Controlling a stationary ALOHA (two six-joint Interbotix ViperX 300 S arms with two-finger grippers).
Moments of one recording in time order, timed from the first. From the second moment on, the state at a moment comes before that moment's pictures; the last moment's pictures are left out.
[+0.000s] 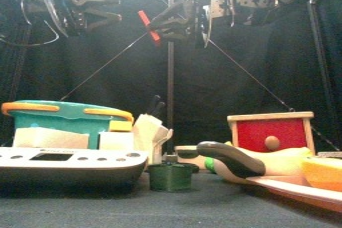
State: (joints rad) left arm -0.14 -0.48 1.15 -0.33 -0.99 0.41; right arm -0.11 -0.12 0.60 0.00 -0.42 0.04
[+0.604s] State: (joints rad) left arm -0.03 -0.29 1.12 -0.22 -1.22 0.24; right arm -0.09 -0.11 0.60 -0.02 -0.46 0.04
